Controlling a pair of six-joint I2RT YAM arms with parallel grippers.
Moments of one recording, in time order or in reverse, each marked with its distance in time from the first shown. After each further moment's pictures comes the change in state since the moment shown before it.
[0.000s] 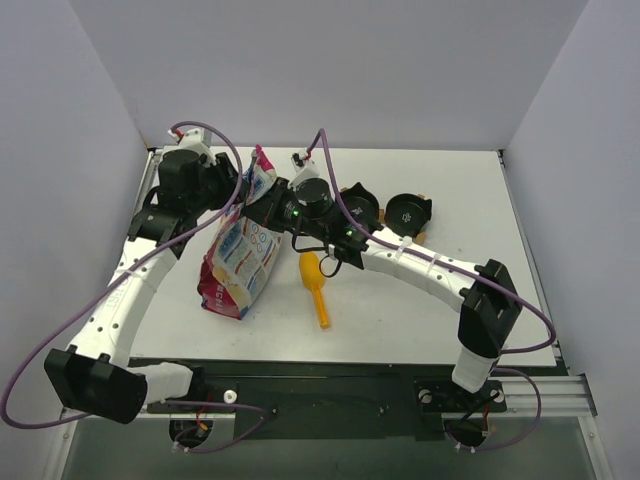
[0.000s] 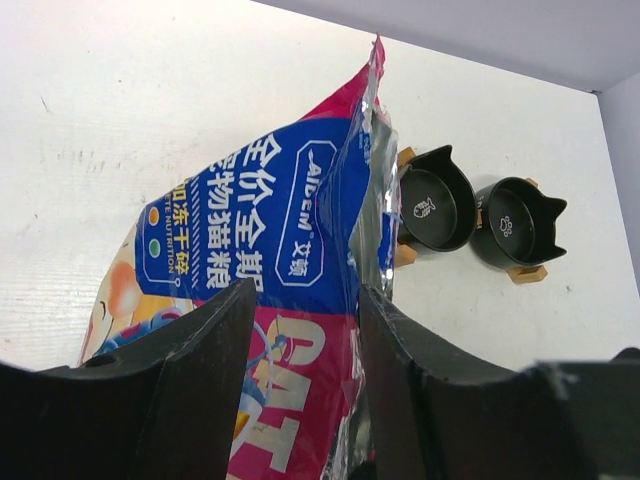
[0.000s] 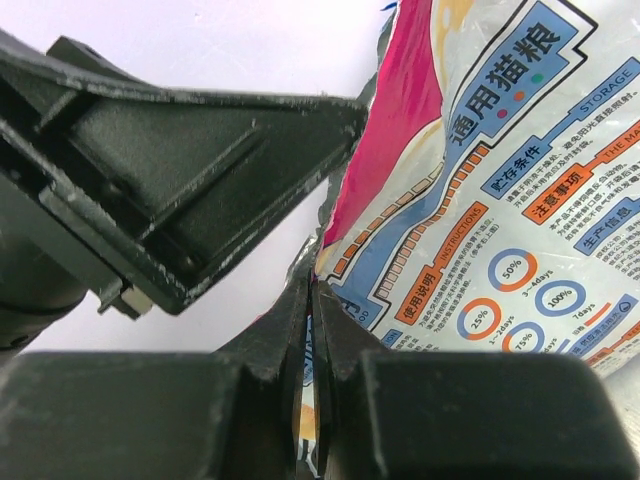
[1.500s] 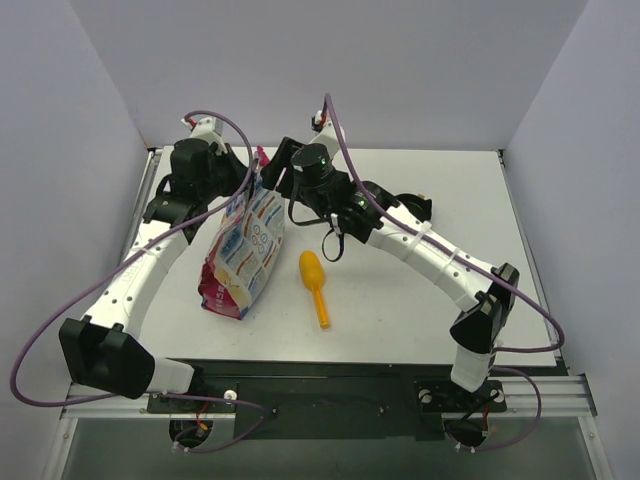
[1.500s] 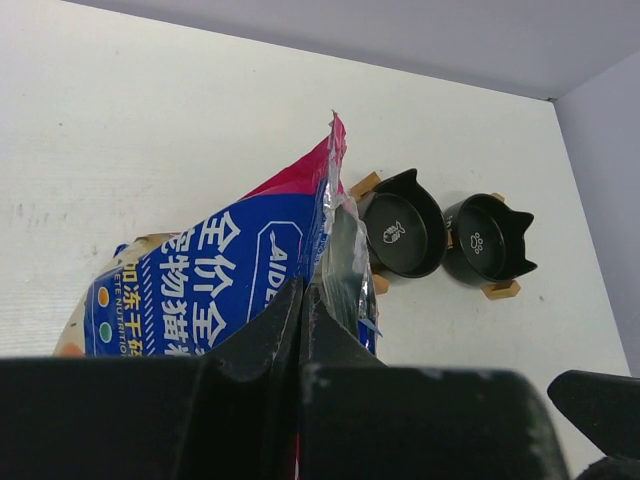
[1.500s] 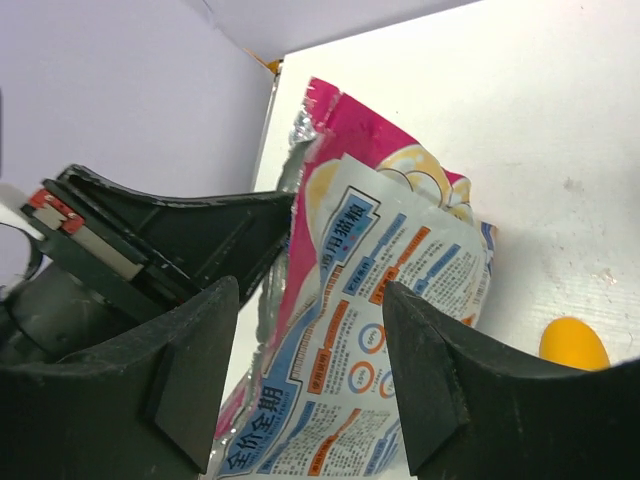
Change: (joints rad) left arm -0.006 0.137 0.053 0.135 0.063 0.000; right arm -0.002 0.045 0.417 -0.539 0.428 -0.131
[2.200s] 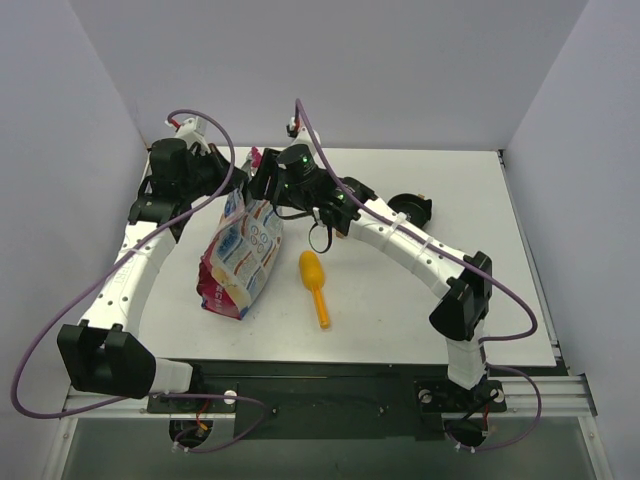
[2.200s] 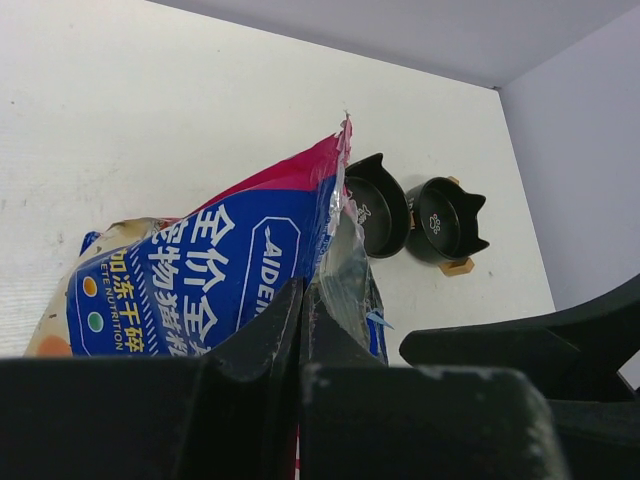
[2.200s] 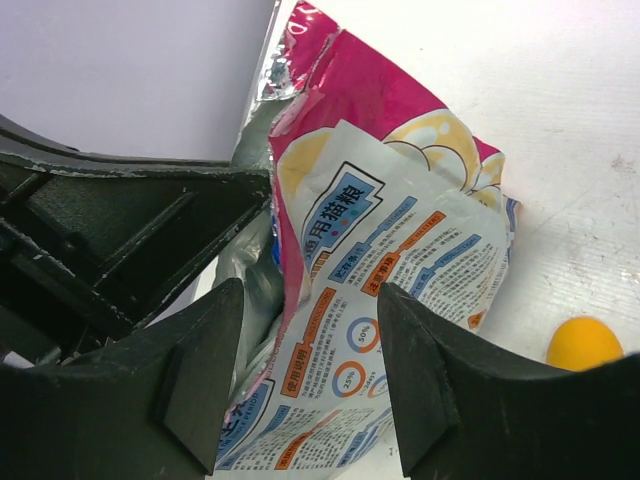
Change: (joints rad) left arm 0.126 -0.017 -0.026 0.011 0.225 -0.060; right arm -0.024 0.143 0.092 -0.014 -0.171 -0.071
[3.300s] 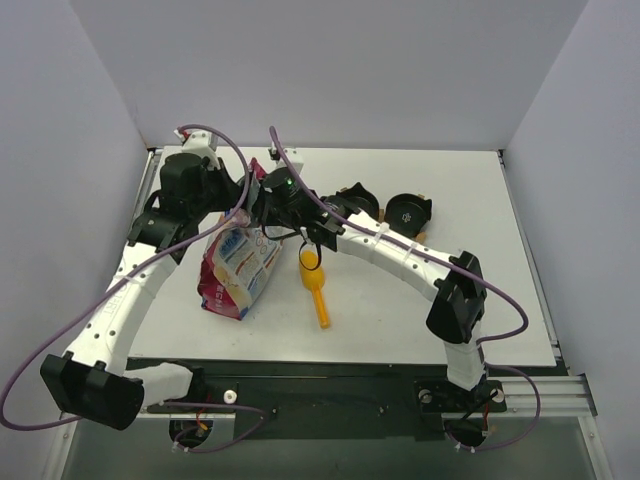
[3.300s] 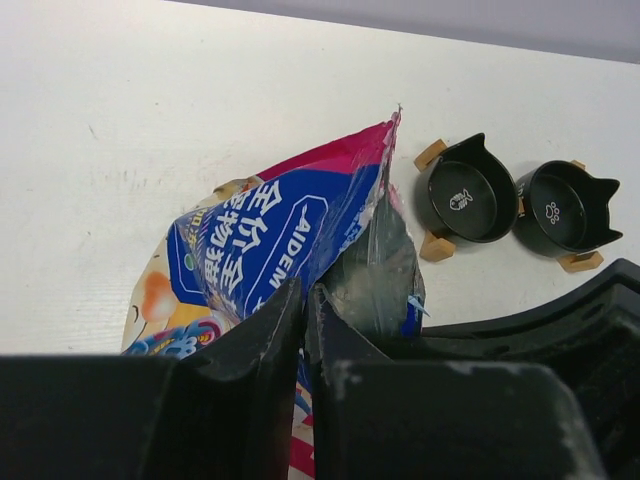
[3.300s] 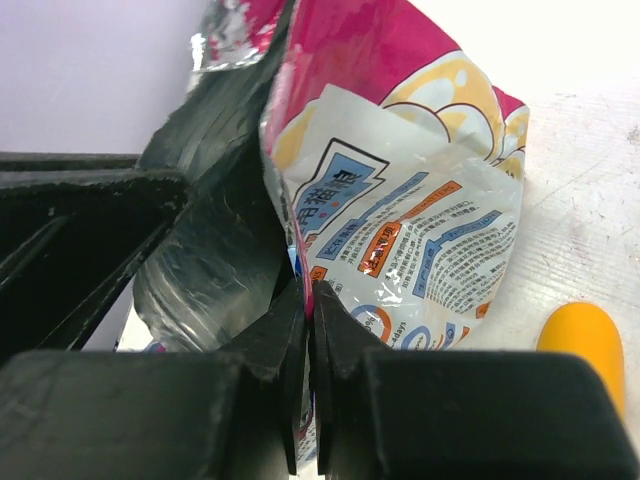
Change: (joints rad) left arm -0.148 -0.121 -0.019 -0.154 -0.338 0.182; right arm 0.049 0.010 -0.124 0.084 0.011 -0.072
